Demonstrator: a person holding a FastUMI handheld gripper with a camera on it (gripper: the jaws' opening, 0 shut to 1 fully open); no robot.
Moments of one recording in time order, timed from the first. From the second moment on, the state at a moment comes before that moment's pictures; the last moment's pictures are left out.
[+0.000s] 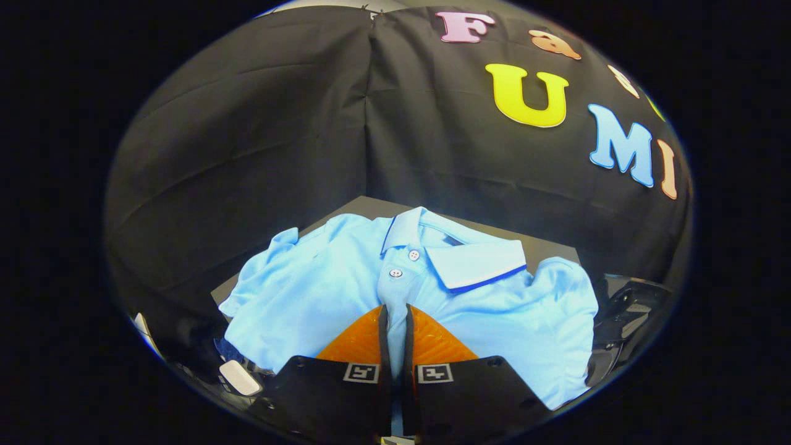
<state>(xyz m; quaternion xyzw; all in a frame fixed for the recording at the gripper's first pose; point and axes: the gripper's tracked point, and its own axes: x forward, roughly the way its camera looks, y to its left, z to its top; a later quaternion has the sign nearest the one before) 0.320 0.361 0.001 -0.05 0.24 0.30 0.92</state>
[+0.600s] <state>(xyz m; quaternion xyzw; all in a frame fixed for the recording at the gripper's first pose) 0.315 0.358 0.008 -0.03 0.24 0.31 0.92</state>
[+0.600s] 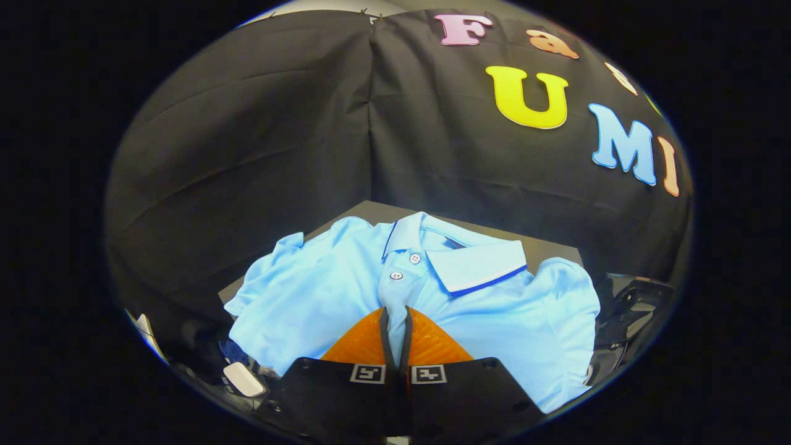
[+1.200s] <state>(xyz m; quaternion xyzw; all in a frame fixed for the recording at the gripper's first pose) 0.310 0.330 0.115 0.00 0.16 0.33 0.93</state>
